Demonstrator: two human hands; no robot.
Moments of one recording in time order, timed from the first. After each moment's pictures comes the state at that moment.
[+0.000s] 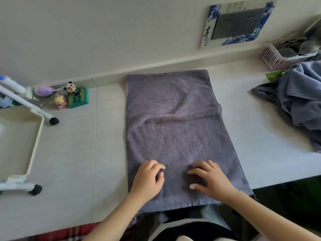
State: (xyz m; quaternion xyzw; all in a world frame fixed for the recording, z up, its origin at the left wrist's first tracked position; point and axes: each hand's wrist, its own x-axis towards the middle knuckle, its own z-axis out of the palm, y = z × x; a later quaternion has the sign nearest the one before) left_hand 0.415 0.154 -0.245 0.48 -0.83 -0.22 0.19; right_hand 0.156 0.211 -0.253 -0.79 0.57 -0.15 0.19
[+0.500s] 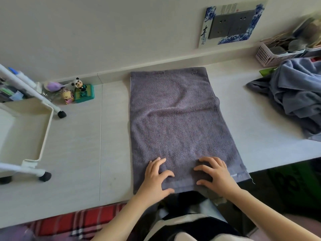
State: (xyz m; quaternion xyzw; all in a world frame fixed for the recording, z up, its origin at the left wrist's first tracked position) left_hand 0.429 0.211 -0.263 0.44 -0.85 -0.26 0.14; right_hand 0.161 0.255 -0.263 -0.74 0.62 -0.18 0.16
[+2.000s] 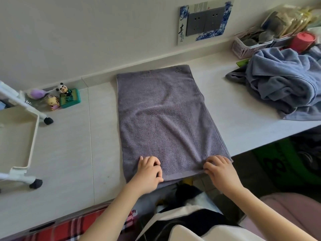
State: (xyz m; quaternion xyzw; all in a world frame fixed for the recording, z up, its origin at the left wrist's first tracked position) left_hand 0.421 0.206 -0.228 0.42 -0.87 -0.24 -0.06; right_hand 0.151 0.310 -0.252 -0.72 0.68 -0.16 0.01
